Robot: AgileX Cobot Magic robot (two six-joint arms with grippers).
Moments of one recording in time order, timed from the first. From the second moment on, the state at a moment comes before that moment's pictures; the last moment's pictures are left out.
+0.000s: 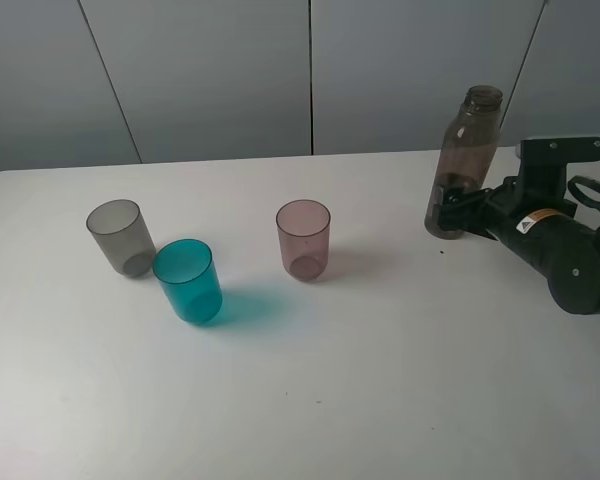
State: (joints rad) left arm -0.02 0.00 -0.51 0.02 1.08 -0.02; right arm 0.24 1.97 -0.45 0.17 -1.07 0.03
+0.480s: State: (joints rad) left arm -0.02 0.00 -0.51 0.02 1.08 -0.02; right arm 0.24 2.05 -0.54 0.14 -1.11 0.04
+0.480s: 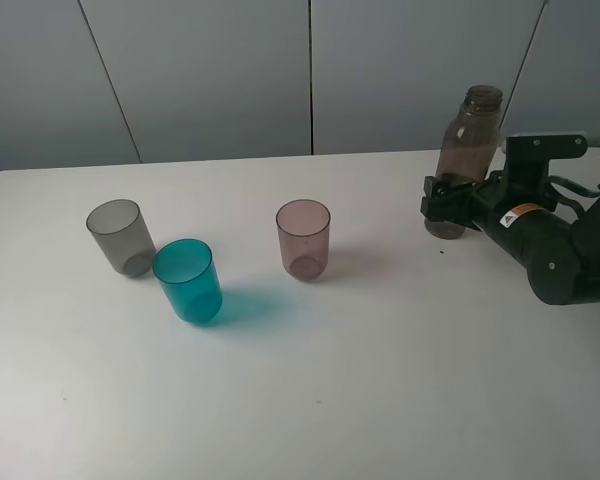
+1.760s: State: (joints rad) left arm -0.02 0.00 -0.51 0.02 1.08 -0.02; right arm 0.24 2.14 -0.62 0.12 -1.18 0.04
